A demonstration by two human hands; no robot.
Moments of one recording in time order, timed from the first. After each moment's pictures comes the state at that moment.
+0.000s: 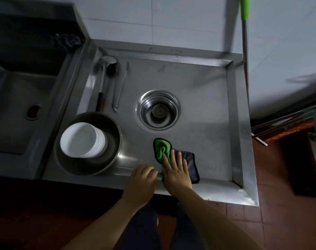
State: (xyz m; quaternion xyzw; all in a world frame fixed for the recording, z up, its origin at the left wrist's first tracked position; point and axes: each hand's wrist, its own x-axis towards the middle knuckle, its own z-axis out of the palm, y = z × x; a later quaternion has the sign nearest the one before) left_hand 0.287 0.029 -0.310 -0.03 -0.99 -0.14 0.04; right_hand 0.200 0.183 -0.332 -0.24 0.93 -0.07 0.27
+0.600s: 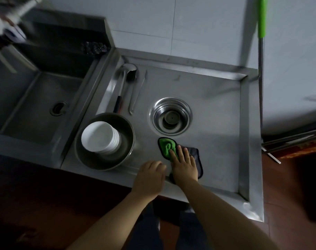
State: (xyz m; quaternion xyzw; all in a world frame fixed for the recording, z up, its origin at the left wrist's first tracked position) left_hand 0.265 0.035 -0.281 0.04 -0.99 -0.14 0.04; right_hand 0.154 0.166 -0.317 -0.27 0.93 -0.01 0.26
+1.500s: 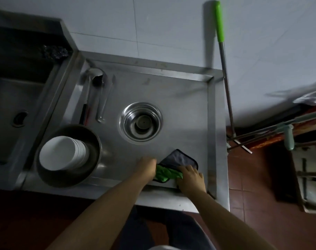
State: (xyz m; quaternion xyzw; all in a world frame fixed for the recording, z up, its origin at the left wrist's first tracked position) left_hand 0.136 0.084 -0.299 0.10 -0.94 -0.16 -0.30; right_hand 0.117 0.293 -0.279 -0.15 0.94 -0.05 0.30
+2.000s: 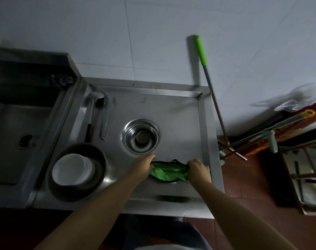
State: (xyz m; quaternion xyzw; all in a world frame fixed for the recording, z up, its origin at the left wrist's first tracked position) left_hand 0.122 0.043 -0.229 0.09 -0.92 -0.34 -0.16; right_hand 0.070 0.290 -0.216 -0.12 0.97 -0.06 0.22
